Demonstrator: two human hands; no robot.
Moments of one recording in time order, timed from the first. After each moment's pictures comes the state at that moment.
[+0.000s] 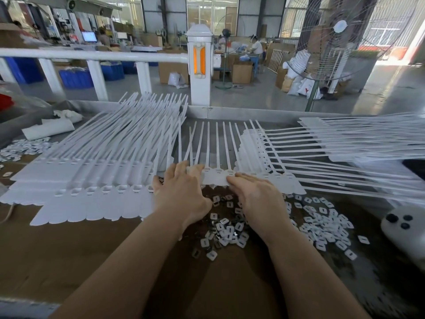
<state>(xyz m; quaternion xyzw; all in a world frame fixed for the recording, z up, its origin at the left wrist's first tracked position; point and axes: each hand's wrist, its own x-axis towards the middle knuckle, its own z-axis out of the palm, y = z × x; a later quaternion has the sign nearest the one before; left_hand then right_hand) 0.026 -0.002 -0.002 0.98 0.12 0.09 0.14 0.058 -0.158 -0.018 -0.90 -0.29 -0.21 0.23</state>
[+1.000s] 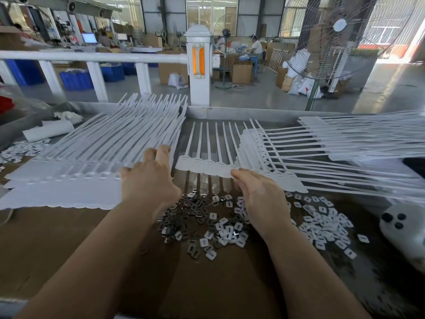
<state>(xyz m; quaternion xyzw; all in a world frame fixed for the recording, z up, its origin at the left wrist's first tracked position) 0.017 0.037 0.018 0.97 0.18 0.15 0.05 0.054 -0.158 -0.015 -0.87 -0.27 -0.30 0.27</state>
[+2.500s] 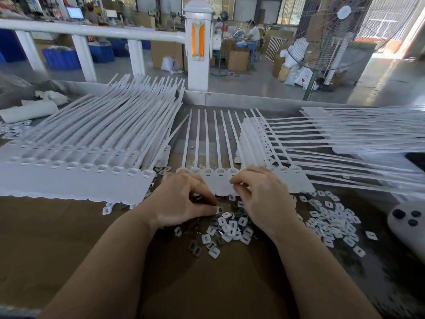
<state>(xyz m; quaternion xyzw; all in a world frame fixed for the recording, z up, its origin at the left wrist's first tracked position) 0.017 0.023 -0.004 0.94 -0.14 0.03 0.31 0.055 -0.158 -0.017 -0.91 -0.28 -0.21 0.24</state>
